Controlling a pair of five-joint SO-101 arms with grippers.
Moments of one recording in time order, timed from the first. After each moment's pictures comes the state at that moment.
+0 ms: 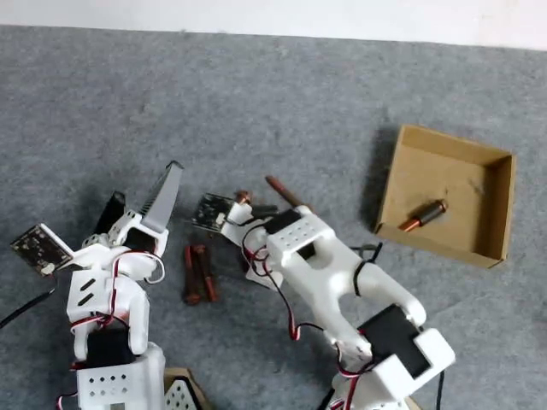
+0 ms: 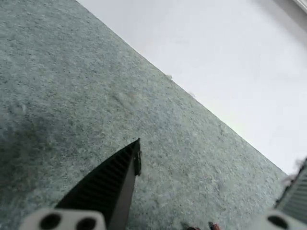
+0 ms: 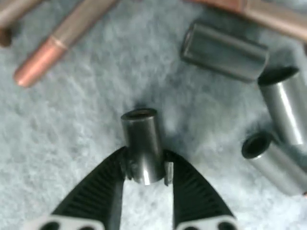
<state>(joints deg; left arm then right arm) -13.7 -103.7 96.0 29.0 40.7 -39.1 0.2 37.2 50.5 37.3</state>
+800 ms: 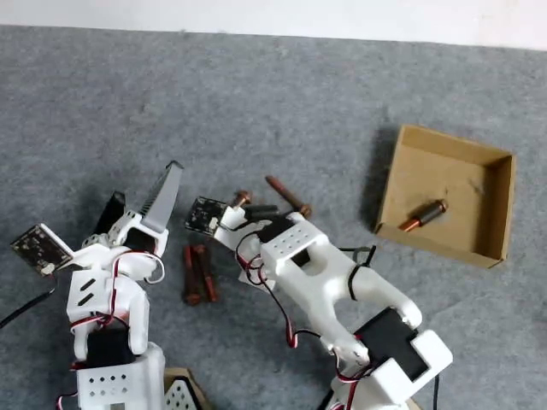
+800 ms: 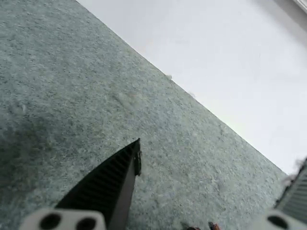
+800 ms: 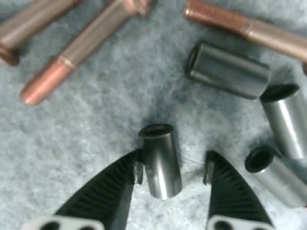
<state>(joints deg) -13.7 -103.7 96.0 29.0 40.7 -41.6 4.7 37.6 45.8 34.8</state>
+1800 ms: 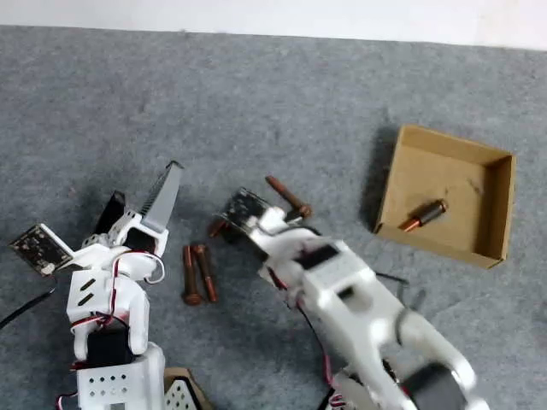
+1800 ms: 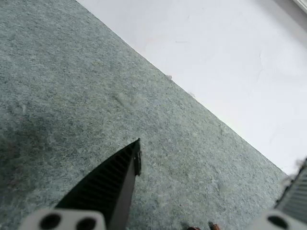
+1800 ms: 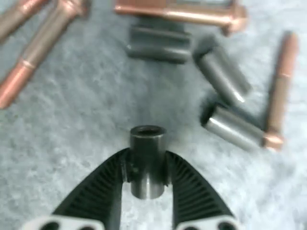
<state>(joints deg) -13.7 -103.7 96.0 29.0 40.7 -36.4 -24.7 61.3 31.2 27.5</state>
